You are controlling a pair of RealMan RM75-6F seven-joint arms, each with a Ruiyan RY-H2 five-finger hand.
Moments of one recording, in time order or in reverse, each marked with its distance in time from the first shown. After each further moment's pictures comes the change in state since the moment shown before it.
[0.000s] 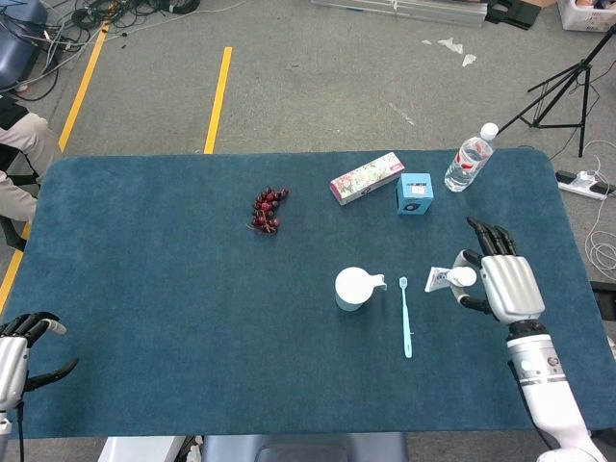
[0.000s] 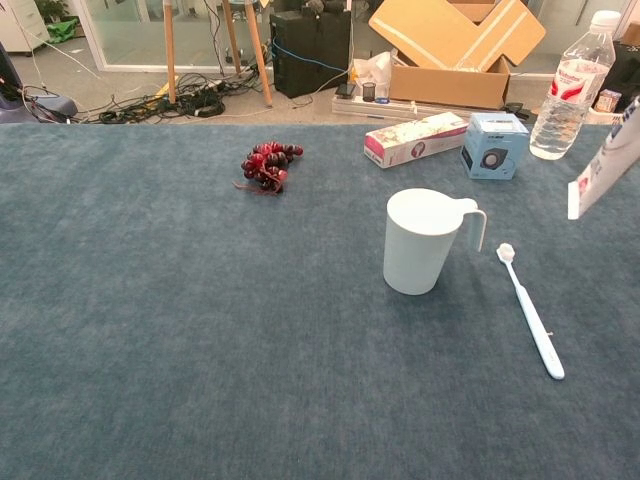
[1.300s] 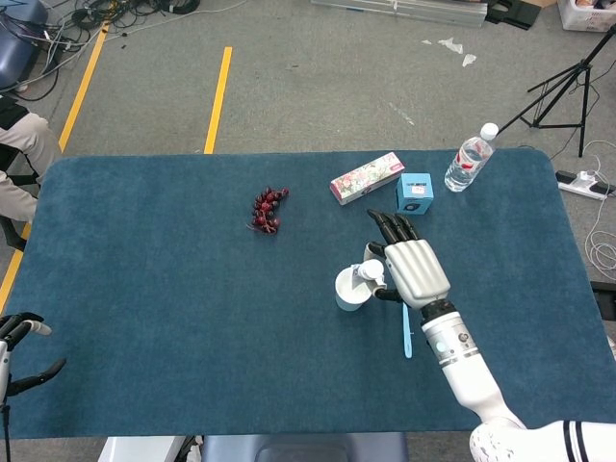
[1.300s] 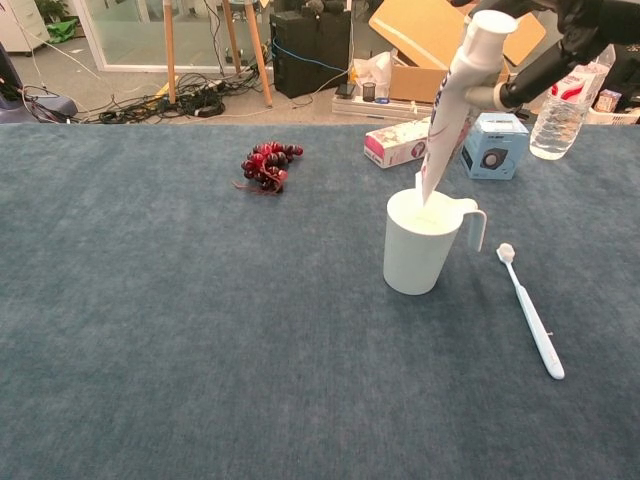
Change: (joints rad) left arm 0.027 0.040 -0.005 -0.022 0.008 0.043 -0.047; right arm 0.290 -0.195 0.067 -0.084 0.223 -0.041 -0.258
